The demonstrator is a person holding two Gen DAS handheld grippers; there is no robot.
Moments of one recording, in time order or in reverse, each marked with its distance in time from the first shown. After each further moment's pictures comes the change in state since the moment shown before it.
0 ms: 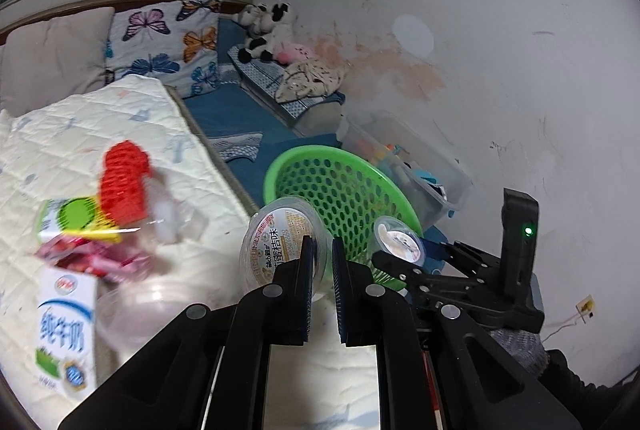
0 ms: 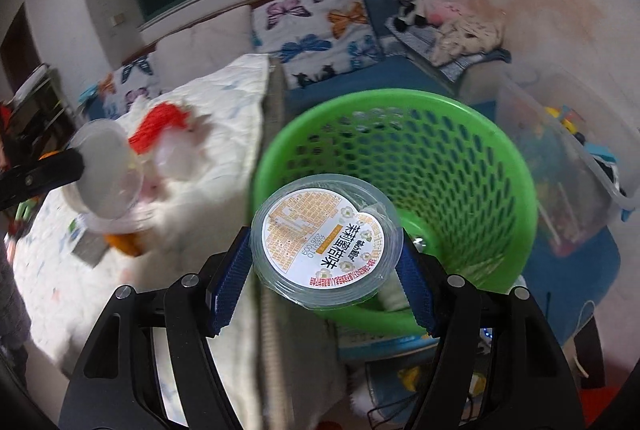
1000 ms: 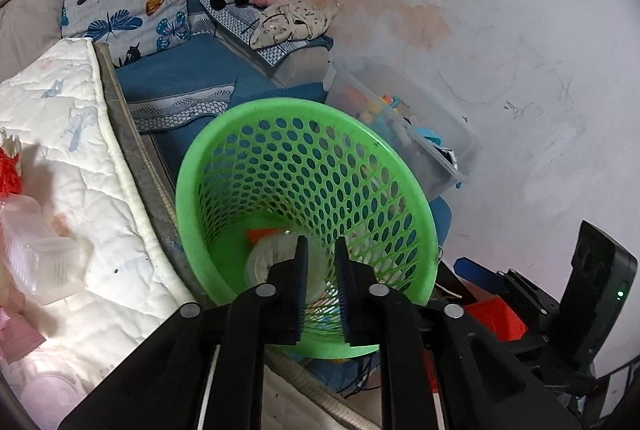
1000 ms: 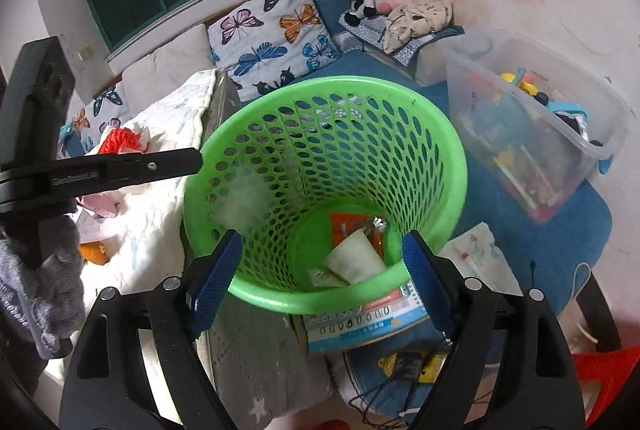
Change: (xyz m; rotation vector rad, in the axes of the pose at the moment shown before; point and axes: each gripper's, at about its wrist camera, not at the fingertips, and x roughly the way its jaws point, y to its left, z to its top) left arm 0.136 -0.031 0.022 0.007 0.198 -0.027; right arm -0.024 -0.053 -0.022 0.127 -0.021 -0.041
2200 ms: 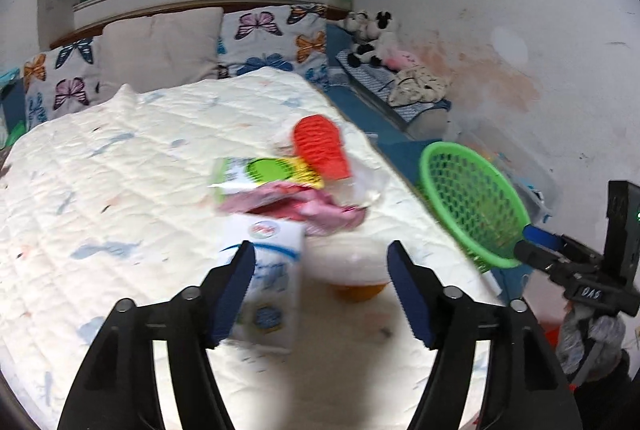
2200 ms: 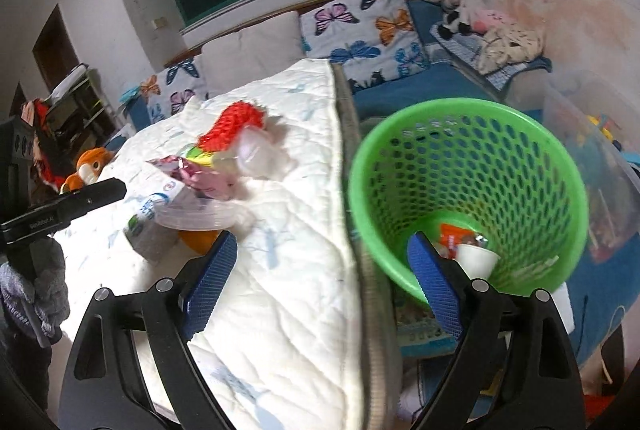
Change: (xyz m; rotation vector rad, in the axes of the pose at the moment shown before) left arm -0.204 0.121 -0.110 -0.122 -0.217 0.391; right arm -0.002 0.129 0.000 -0.187 0.010 0.219
